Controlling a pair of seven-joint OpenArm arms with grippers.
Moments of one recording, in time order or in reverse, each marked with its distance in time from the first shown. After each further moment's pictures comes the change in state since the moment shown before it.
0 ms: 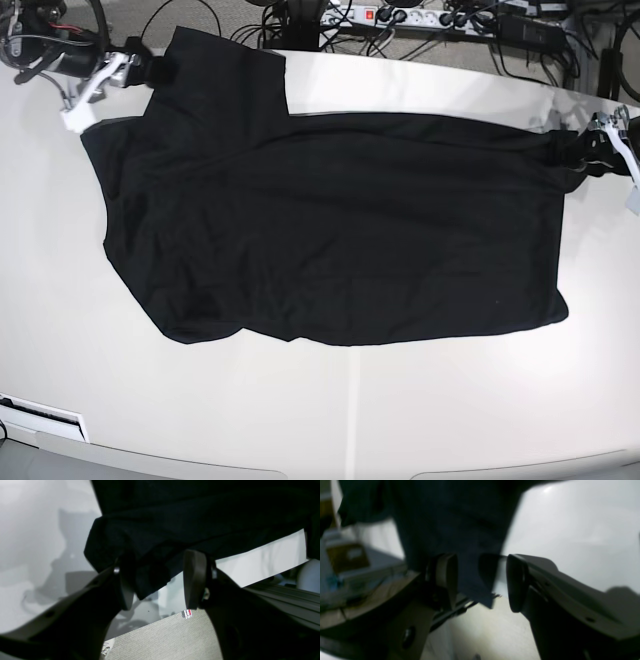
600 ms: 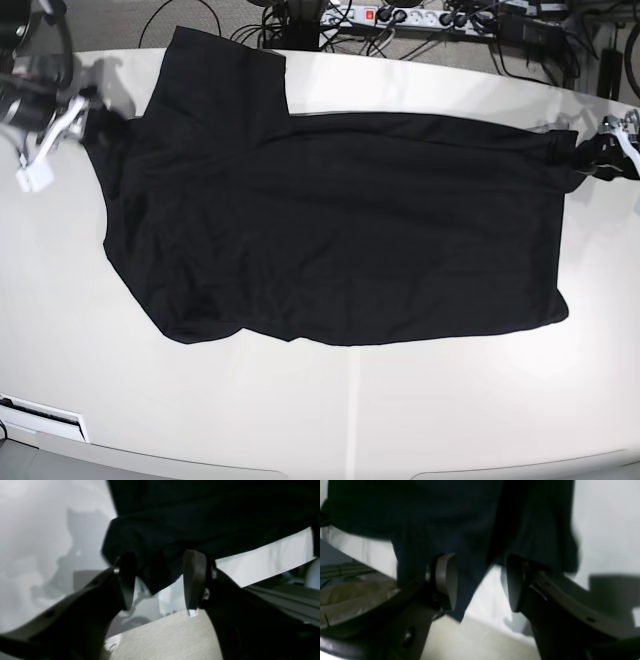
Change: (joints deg) left arm 0.0 -1.6 0.0 0.0 0.0 0.0 -0.3; right arm 3.4 4.5 4.8 11.5 -4.1 0.0 -0.1
